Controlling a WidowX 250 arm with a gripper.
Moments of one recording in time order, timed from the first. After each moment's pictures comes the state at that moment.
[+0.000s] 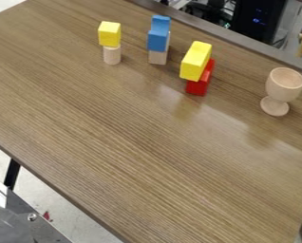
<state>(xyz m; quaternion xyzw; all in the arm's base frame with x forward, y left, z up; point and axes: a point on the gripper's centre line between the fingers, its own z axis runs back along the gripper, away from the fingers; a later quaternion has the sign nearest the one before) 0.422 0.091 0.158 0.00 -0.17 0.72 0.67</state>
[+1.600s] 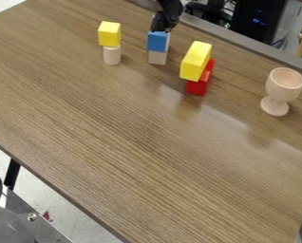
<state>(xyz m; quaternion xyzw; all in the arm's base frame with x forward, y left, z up) 0.389 0.077 0.117 -0.08 -0.31 0.87 0.37</state>
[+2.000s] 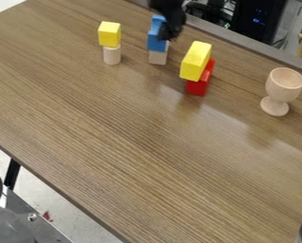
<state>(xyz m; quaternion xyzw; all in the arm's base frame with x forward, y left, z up) 0.394 0.067 0.102 -0.14 -0.27 0.88 0.37</state>
